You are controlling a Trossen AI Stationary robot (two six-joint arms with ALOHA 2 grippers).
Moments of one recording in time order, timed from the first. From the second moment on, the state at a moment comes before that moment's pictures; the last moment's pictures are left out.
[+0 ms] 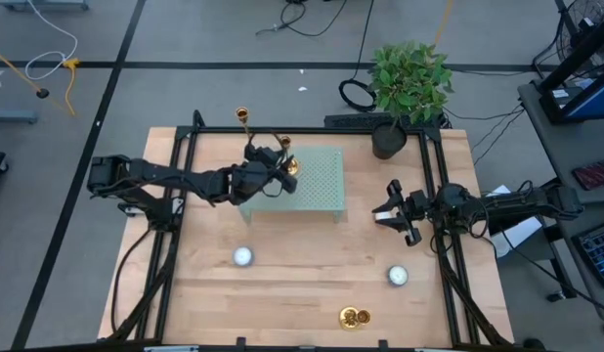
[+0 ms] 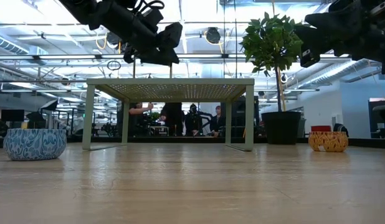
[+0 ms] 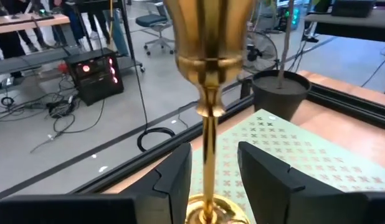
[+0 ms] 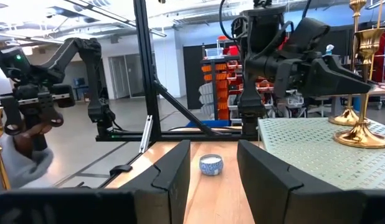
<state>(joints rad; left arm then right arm) 0.08 1.47 0.86 0.30 -0.75 -0.22 -0.03 0.58 0.01 0.75 -0.27 0.14</state>
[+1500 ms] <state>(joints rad) -0.29 1.10 0.86 -0.11 -0.49 -0.14 0.47 1.15 0.17 0.93 -0.23 0.10</state>
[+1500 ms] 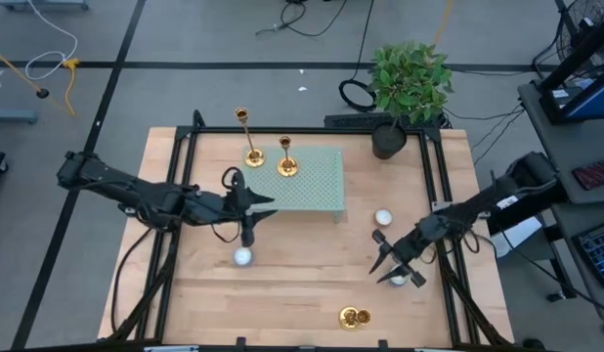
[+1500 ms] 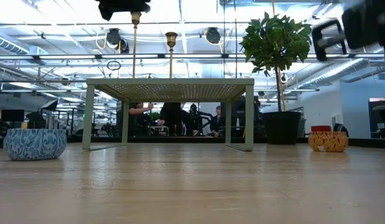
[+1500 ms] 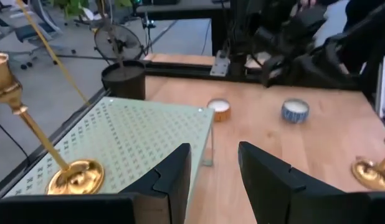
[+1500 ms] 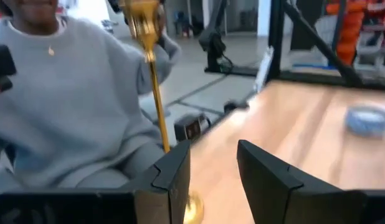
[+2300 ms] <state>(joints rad) -0.31 1.07 0.86 -0.19 -0.50 -0.17 0.57 1.60 0.50 0.95 -0.32 0.06</state>
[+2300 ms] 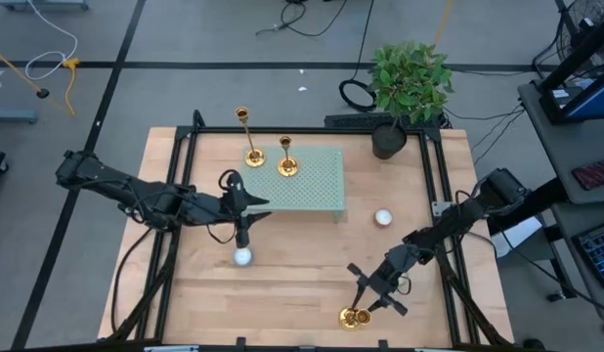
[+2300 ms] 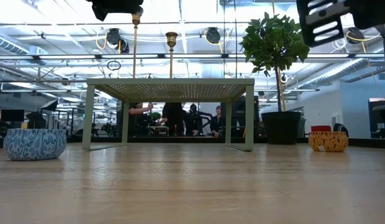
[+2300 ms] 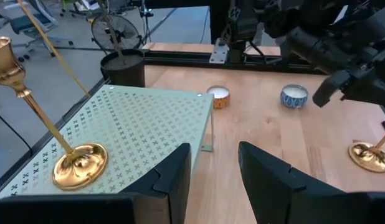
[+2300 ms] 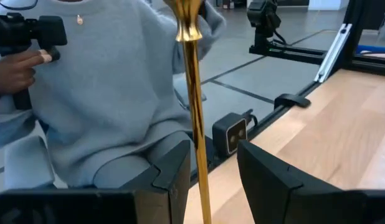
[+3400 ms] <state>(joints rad) -0.31 1.07 0.86 -0.20 -0.50 -0.20 0.53 1.57 0.57 0.95 -0.17 0.04</state>
